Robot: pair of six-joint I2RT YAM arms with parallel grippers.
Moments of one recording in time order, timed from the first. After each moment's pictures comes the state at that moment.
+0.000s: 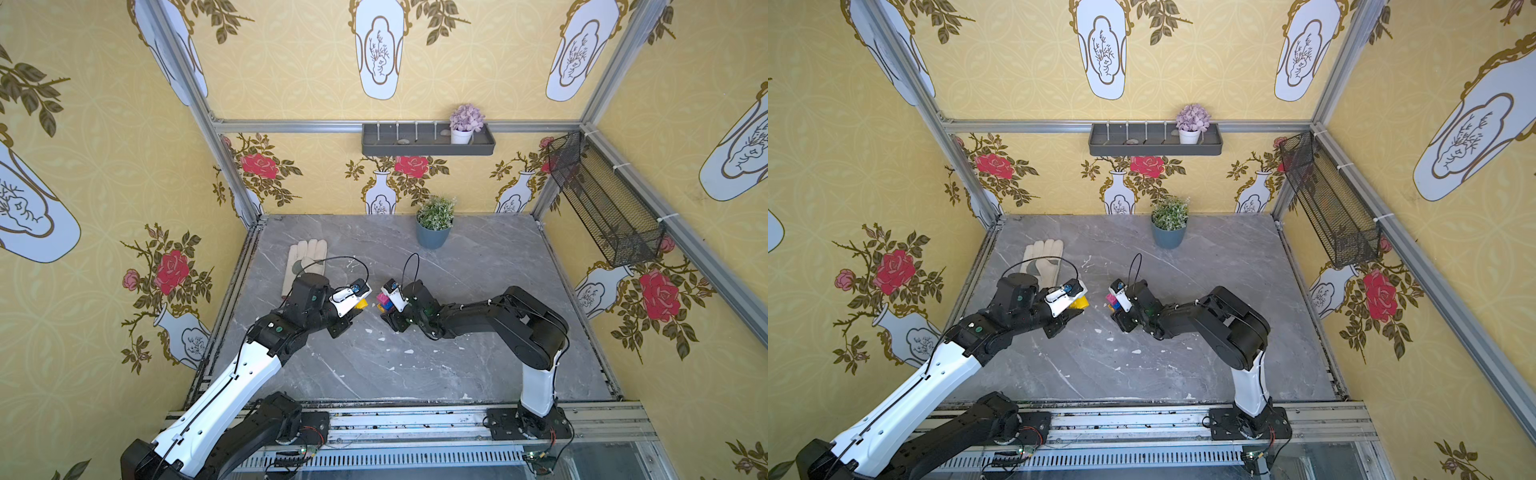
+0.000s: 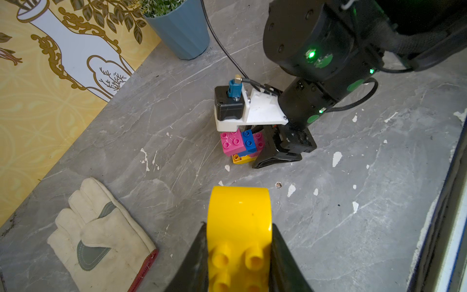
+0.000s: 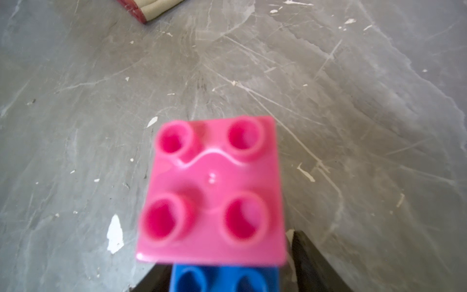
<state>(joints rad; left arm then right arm) -0.51 0.92 0.81 -0.58 0.25 0.51 0.92 1.93 0.89 0.34 -0.10 0.04</state>
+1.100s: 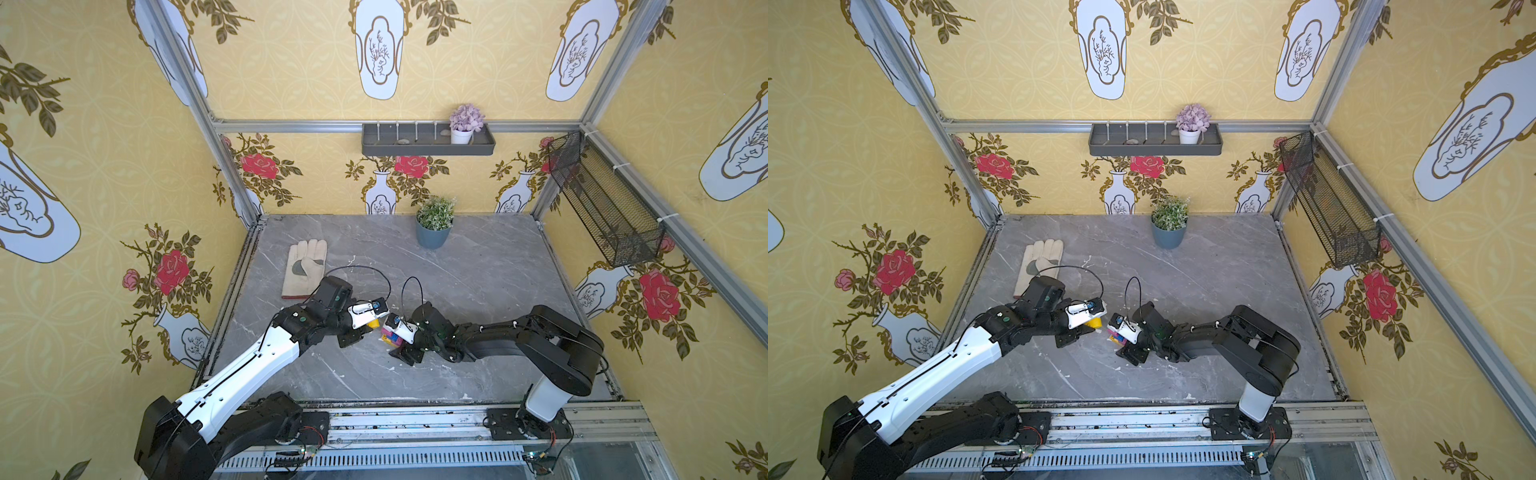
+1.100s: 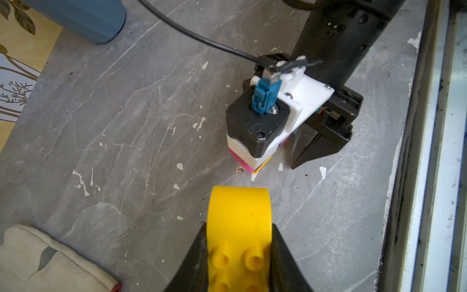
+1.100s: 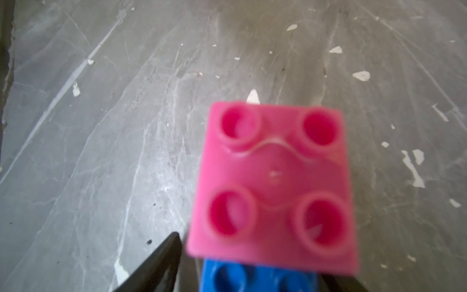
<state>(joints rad) -0.63 1.08 0.81 -0.64 0.29 0.66 1.00 1.68 0.64 0.24 -0.23 -0.18</state>
